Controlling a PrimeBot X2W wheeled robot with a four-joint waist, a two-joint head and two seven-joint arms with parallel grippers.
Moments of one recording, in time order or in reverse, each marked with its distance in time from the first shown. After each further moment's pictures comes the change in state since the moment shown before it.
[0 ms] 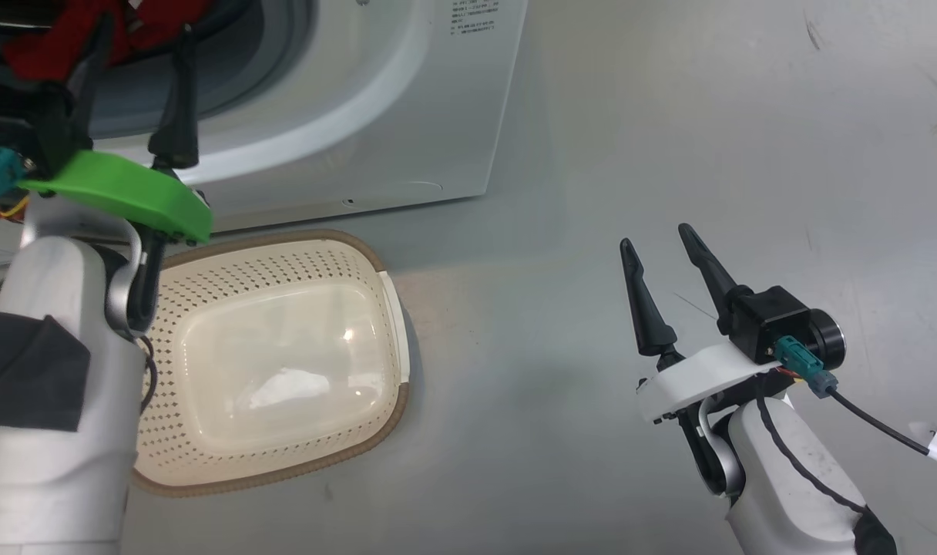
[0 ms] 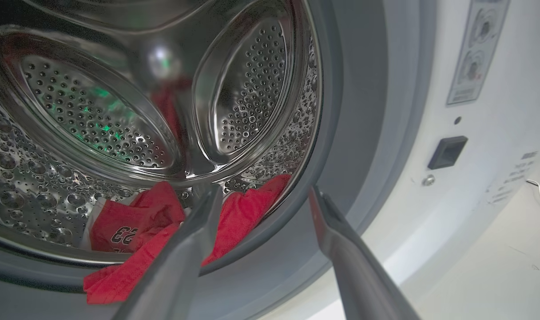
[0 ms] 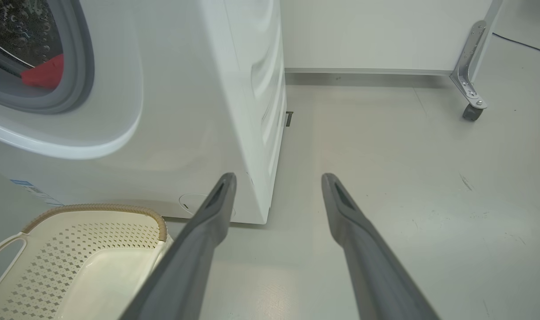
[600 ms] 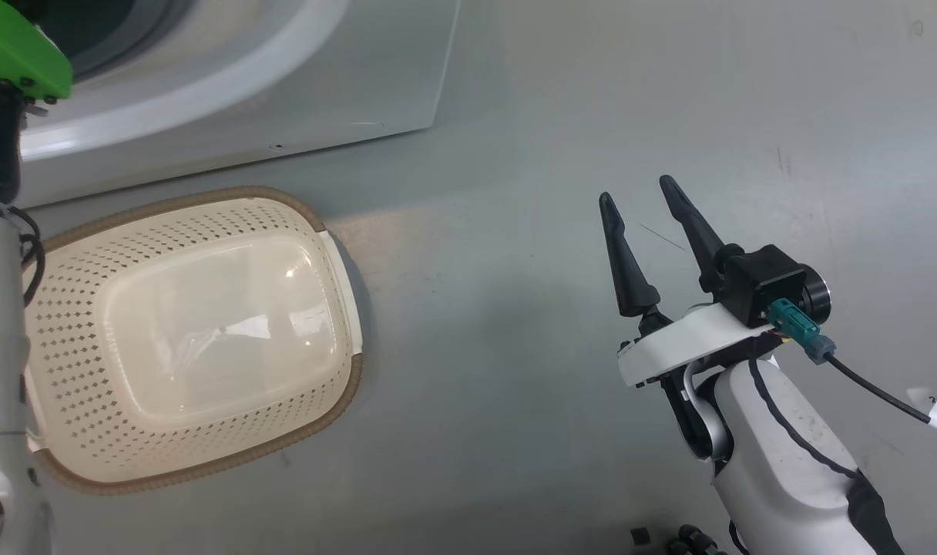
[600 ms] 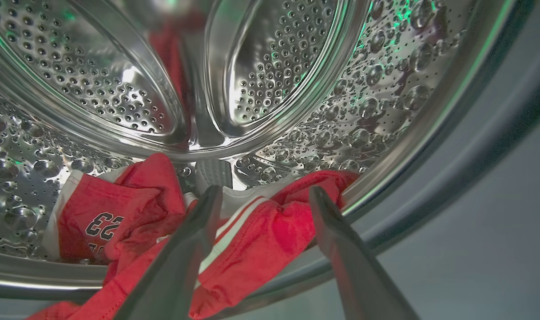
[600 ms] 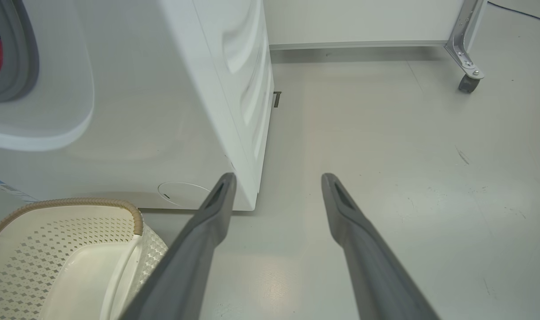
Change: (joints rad) left arm -0.287 0.084 0.079 0.170 -0.053 -0.004 0.148; right arm -0.085 0.000 0.055 -0.025 0.050 -0.010 0.000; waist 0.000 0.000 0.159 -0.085
